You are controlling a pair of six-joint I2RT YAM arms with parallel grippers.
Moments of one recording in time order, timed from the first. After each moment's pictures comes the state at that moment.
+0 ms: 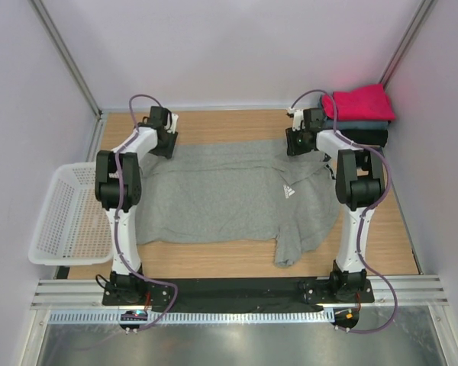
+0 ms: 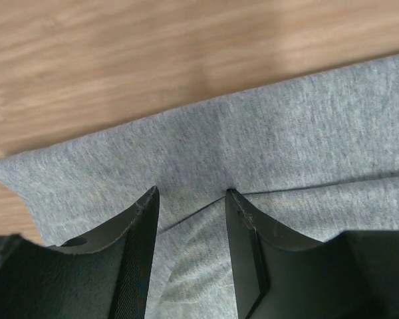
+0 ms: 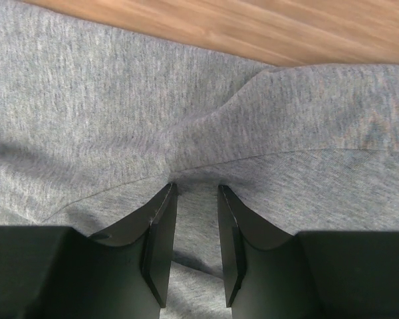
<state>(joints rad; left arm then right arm) -0.12 2.20 1.70 -0.54 -0.11 0.16 0.10 2.16 1.56 -0.31 -0.20 -0.15</state>
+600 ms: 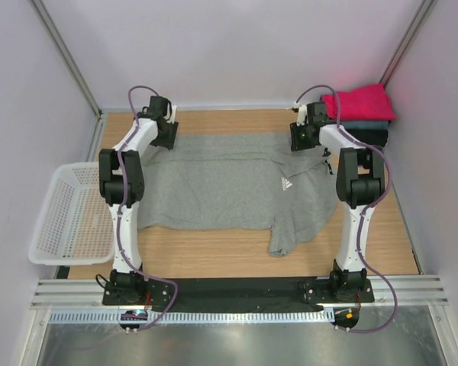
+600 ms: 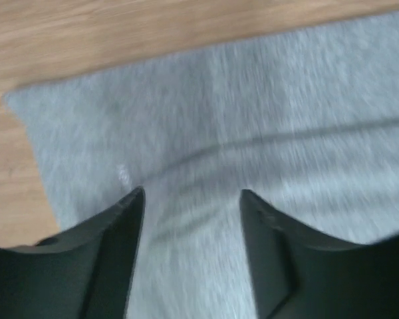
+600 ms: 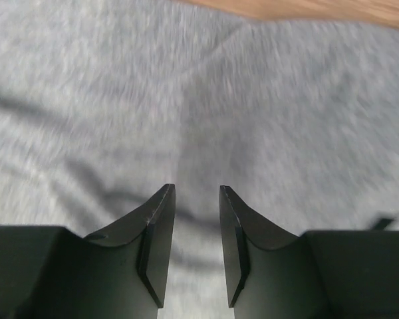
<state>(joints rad) -0.11 2.33 1.97 -0.66 -0.12 0.12 0.08 2.22 1.70 -0.40 -0.17 -0.11</state>
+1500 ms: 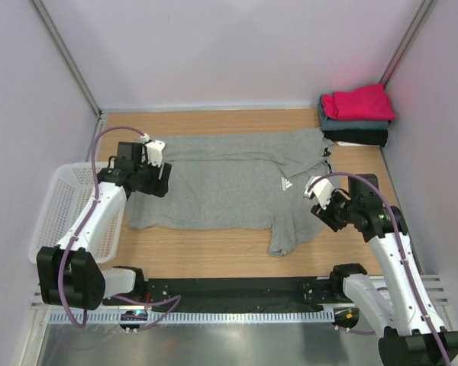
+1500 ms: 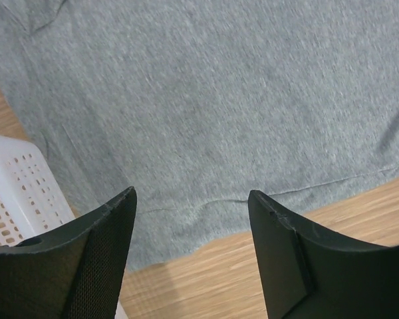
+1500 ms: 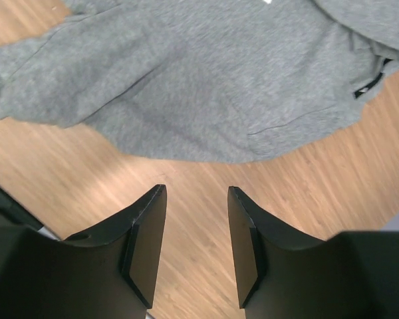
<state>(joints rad) -0.12 1.25 0.98 -0.63 0.16 0.18 0.08 0.79 0.81 -0.94 -0.30 -0.83</state>
